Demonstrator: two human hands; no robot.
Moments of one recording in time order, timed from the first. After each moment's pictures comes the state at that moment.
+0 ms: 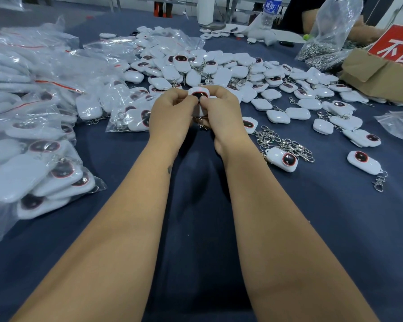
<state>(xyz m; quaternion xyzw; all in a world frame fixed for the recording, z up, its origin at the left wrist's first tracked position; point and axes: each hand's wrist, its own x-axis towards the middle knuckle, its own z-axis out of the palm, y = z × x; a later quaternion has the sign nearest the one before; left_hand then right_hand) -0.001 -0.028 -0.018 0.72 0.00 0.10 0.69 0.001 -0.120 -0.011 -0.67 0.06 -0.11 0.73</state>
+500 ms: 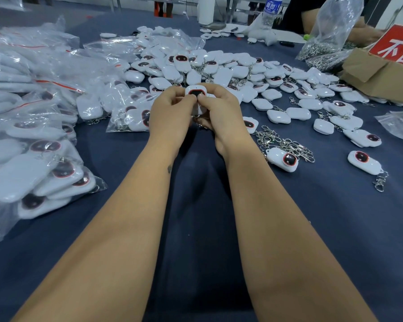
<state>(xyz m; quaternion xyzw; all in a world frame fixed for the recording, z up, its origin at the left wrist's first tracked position) -0.001 -0.028 -0.018 0.70 0.00 0.11 0.70 0.000 -0.122 -0.011 -0.66 0.04 -0.09 0.74</state>
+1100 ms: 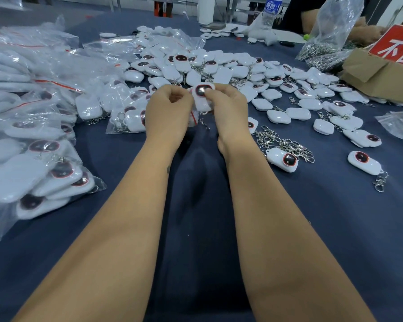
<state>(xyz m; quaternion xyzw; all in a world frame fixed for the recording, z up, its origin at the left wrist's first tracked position) 0.000 -0.024 -0.015 0.74 0.02 0.14 0.66 0.002 -0.125 -0.008 -0.65 0.09 -0.16 0.74</state>
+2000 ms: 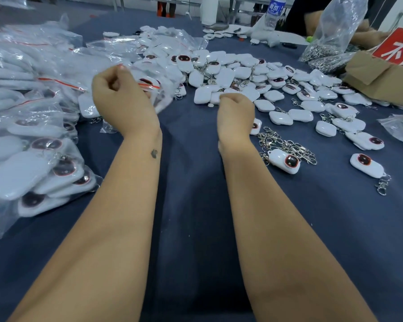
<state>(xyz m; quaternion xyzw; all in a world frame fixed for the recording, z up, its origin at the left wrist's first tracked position) 0.004 0.002 0.009 0.48 0.18 0.39 0.77 -0.002 -0.122 -0.009 -0.70 0.18 -0.21 0.66</state>
